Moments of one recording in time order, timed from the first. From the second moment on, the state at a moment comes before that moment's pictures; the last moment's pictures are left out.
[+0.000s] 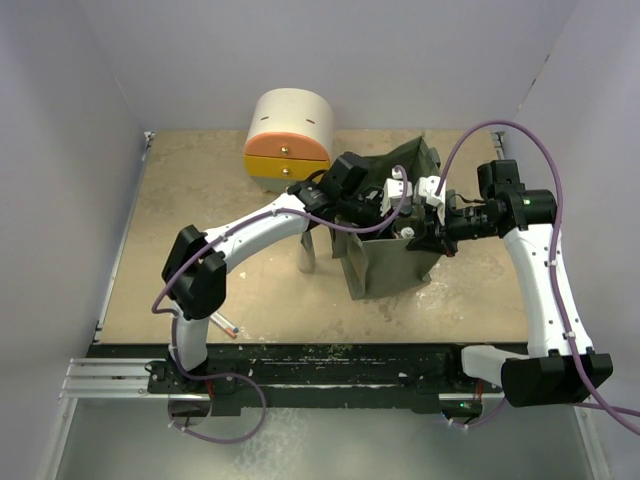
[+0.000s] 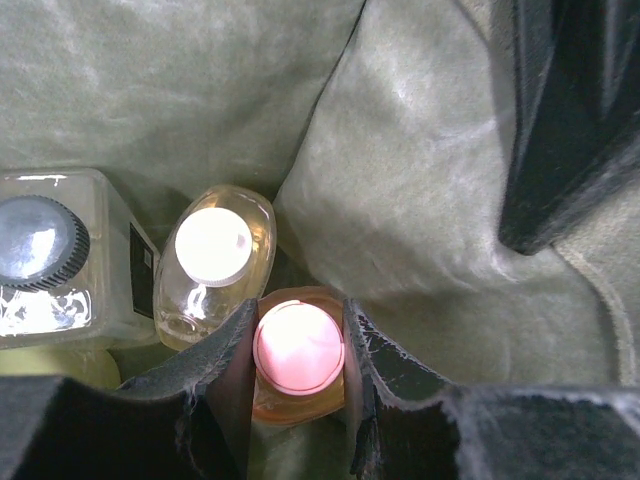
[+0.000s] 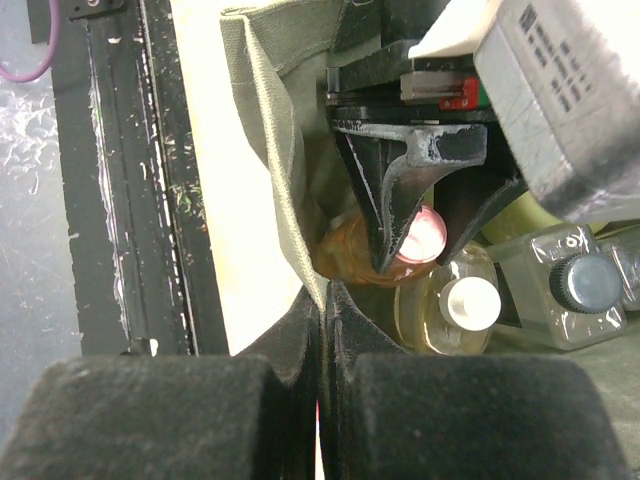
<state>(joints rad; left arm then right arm) -0.84 1.94 1.70 -0.36 0.79 0.21 0.05 1.21 1.40 -1.38 -0.98 -1.08</state>
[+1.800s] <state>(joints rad) -0.72 1.57 1.88 -0.59 0.53 0.26 0.05 1.16 1.43 -1.37 -0.98 -1.04</state>
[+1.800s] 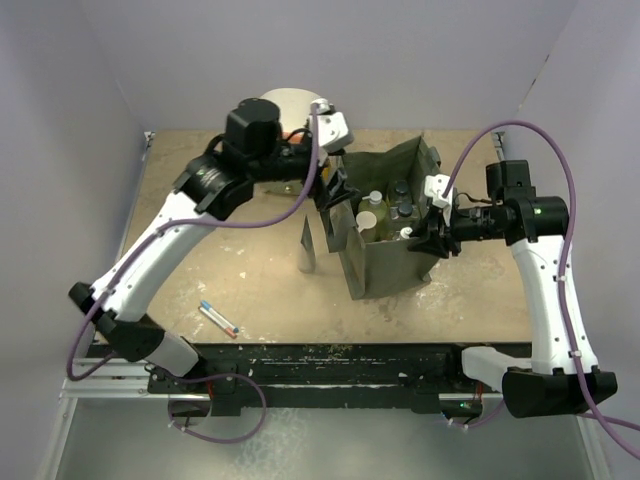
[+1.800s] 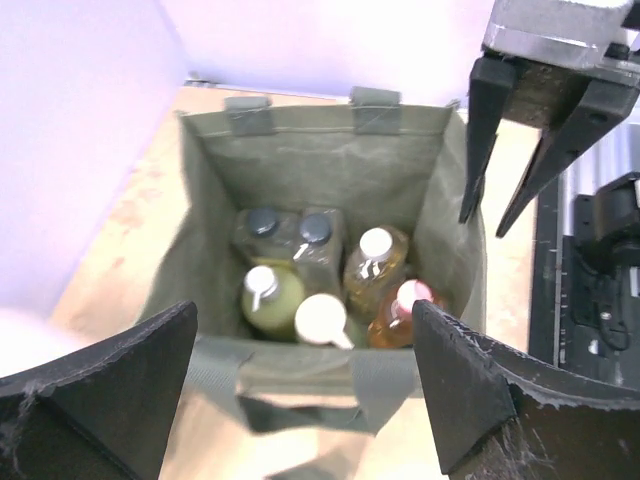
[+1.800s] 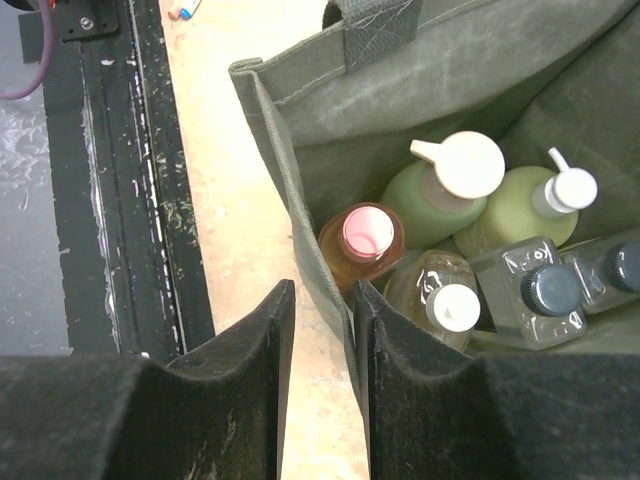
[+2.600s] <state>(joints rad) -0.63 1.29 1.32 -0.77 0.26 0.23 0.05 1.19 1.50 -1.39 -0.99 -1.03</state>
